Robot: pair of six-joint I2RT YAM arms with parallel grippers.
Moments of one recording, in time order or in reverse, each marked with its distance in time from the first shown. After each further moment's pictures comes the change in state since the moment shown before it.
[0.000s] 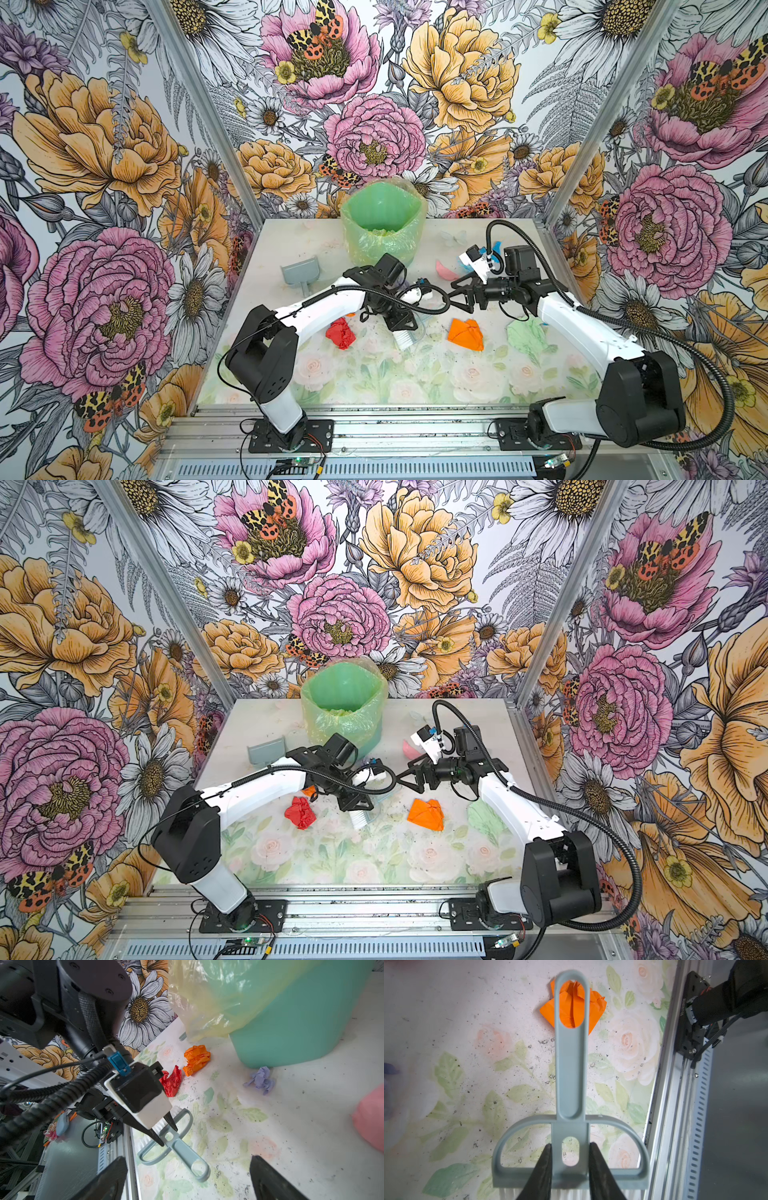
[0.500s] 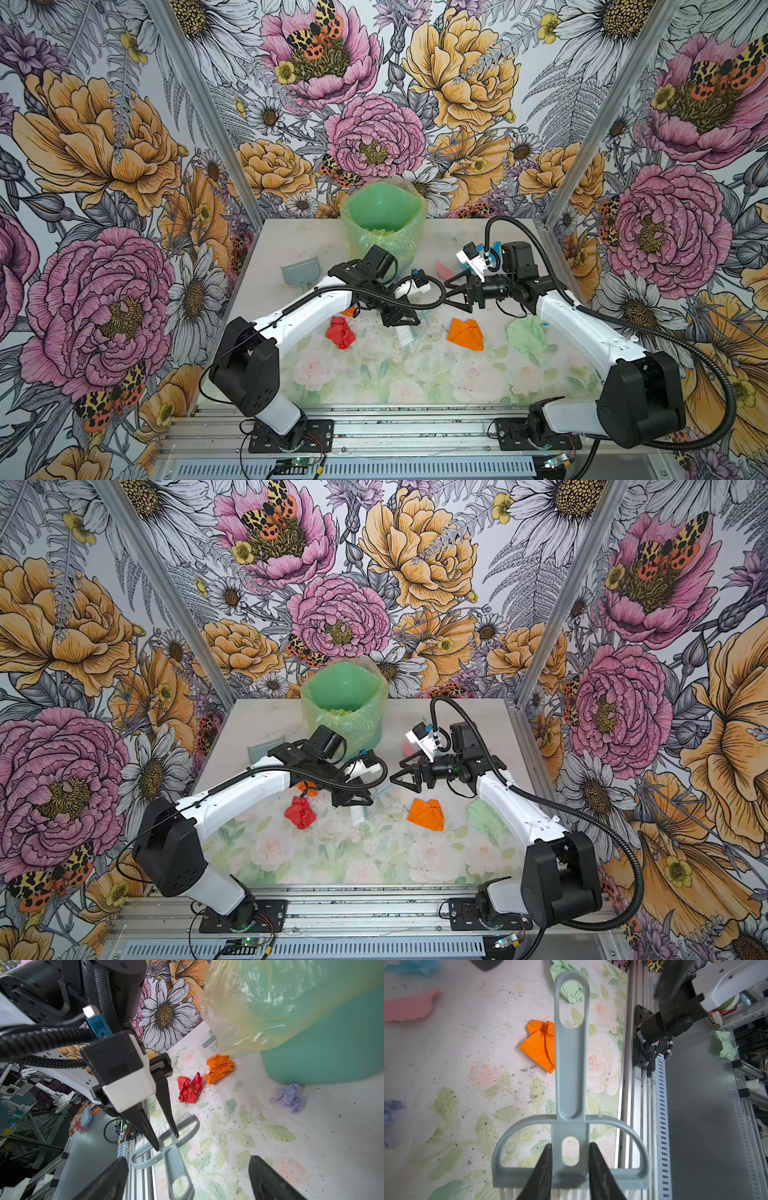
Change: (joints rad) left arm 0.035 -0.100 0.015 -0.019 0.165 0.049; right arm 0.048 0.000 0.042 -0.003 -0.082 0.011
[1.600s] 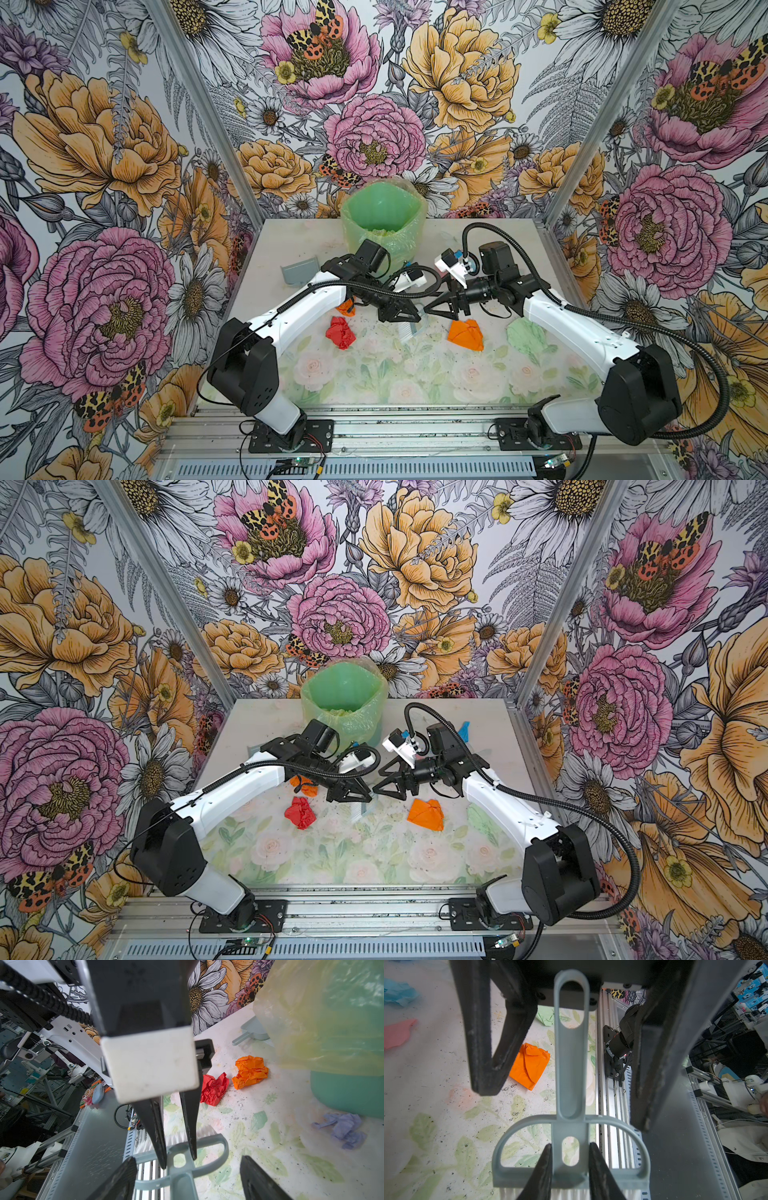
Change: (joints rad) left arm 0.055 0.007 0.029 -0.038 0.196 0.047; right arm 0.160 0.033 0.042 0.000 0.016 -0.053
